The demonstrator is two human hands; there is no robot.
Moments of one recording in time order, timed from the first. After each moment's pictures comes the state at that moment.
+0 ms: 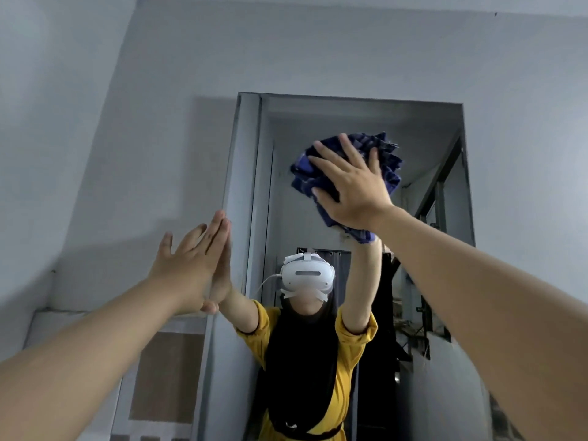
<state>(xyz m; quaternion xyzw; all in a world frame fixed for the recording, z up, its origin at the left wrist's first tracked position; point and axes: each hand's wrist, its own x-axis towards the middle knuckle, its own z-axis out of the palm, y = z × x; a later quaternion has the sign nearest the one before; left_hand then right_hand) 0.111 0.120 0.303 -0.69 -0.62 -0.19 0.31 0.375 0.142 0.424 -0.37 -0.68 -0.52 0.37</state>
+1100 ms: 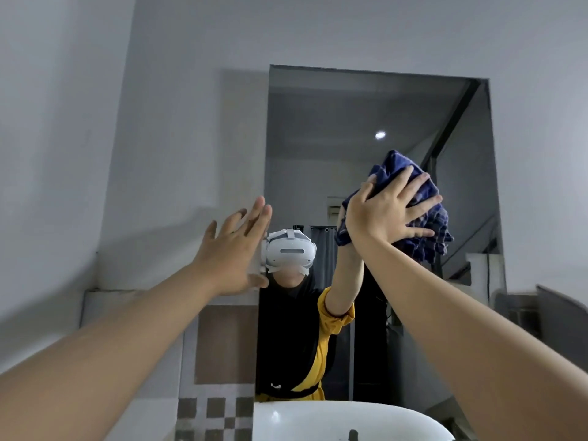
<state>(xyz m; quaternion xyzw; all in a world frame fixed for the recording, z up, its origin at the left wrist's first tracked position) 0.073 0.142 0.291 -0.79 -0.47 -0.26 0.30 0.292 0.154 0.349 -0.61 -0.32 -0.19 0.70</state>
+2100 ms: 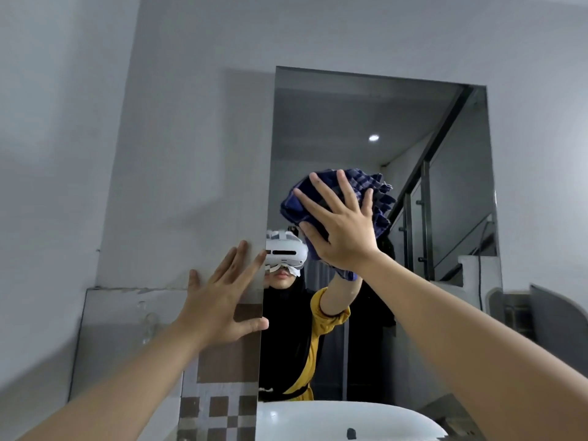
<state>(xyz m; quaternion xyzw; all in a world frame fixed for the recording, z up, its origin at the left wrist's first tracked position) 0.047 0.167 0.216 -0.80 -0.45 -0.31 0.25 0.282 0.157 0.315 -0.43 -0.65 -0.50 0.38</state>
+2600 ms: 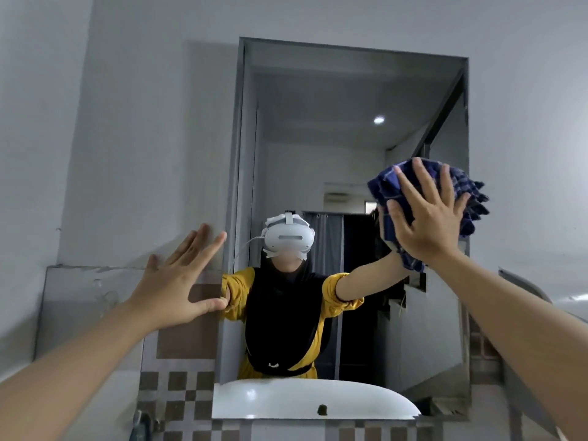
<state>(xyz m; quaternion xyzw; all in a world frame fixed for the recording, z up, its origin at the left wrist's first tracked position) 0.052 0.161 0.214 -0.78 -0.49 -0.31 0.24 0.457 0.135 0.300 -0.52 -0.54 -0.45 0.49</state>
